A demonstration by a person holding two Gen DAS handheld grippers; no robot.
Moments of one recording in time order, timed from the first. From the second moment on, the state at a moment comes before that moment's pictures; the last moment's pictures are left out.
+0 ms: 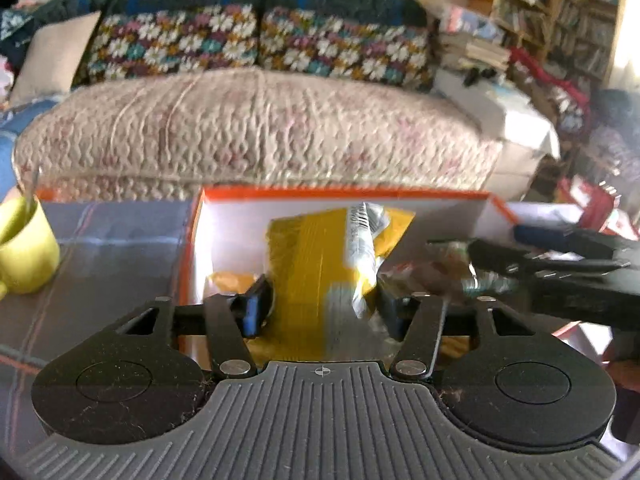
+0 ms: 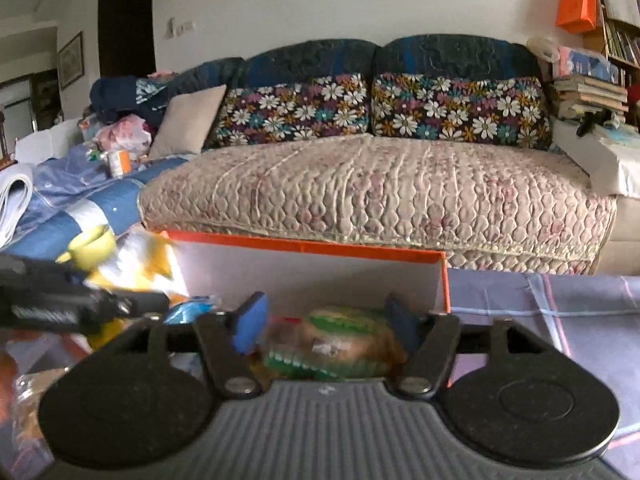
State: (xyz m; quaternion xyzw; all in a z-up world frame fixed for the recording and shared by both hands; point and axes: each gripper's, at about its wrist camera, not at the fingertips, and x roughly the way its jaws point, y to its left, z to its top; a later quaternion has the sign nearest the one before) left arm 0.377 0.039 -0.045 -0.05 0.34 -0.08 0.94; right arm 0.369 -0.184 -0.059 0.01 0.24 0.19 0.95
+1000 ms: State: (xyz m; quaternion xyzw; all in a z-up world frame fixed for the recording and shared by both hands) left arm 0.254 -0.059 -0.105 0.04 0.38 -0.13 0.91; right arm 0.181 -0.339 -0.119 0.20 0.29 0.07 0.93
